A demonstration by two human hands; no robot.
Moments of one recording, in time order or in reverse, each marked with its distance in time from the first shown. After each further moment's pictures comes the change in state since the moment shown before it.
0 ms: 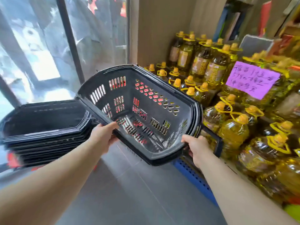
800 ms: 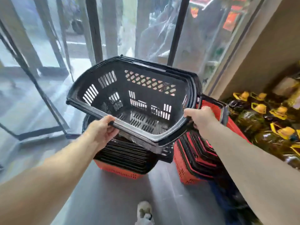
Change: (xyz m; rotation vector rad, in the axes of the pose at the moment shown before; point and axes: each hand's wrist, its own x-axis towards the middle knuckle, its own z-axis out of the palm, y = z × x) left_hand 0.160 0.131 -0.268 -0.373 0.341 0.044; right_hand 0.013 -0.110 0.428 -0.435 -0.528 -0.321
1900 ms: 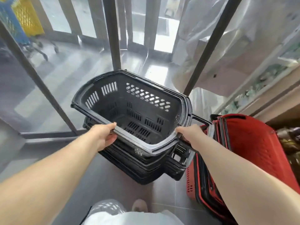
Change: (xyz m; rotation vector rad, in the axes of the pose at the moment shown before) left_hand 0.141 -0.027 0.033 0.132 0.426 -0.291; right_hand 0.215 0.067 0.116 -0.394 -0.458 0.264
